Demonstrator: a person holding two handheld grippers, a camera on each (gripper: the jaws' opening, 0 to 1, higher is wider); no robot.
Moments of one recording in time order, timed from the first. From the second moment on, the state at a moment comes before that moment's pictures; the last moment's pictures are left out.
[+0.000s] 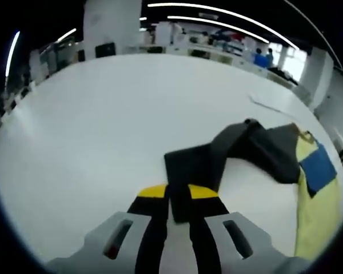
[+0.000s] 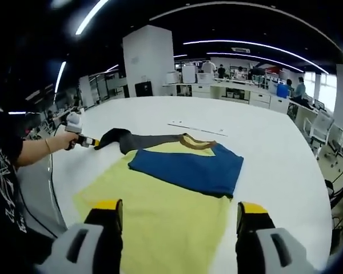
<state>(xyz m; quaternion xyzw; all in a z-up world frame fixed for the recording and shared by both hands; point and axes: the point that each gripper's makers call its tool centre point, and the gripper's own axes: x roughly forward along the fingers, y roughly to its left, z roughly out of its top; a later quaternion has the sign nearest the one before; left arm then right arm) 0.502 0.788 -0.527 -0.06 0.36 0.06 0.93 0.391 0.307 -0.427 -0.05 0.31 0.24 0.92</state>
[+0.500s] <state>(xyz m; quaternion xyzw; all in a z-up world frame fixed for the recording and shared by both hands) 0.504 0.797 -0.520 -0.07 0.33 0.06 0.94 0.390 0.291 -0.426 -0.03 0.32 0.21 0.92</state>
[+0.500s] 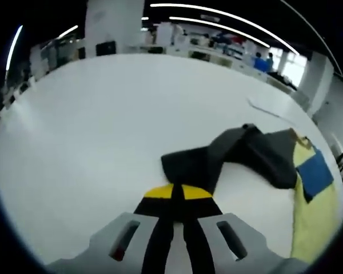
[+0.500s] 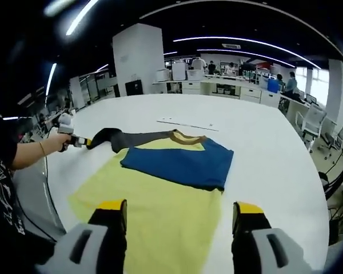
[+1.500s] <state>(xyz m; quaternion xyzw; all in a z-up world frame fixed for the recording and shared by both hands) 0.476 0.837 -0.481 -0.06 0.31 0.06 0.95 0.387 0.296 -0.417 -0.01 0.30 0.21 0.93</state>
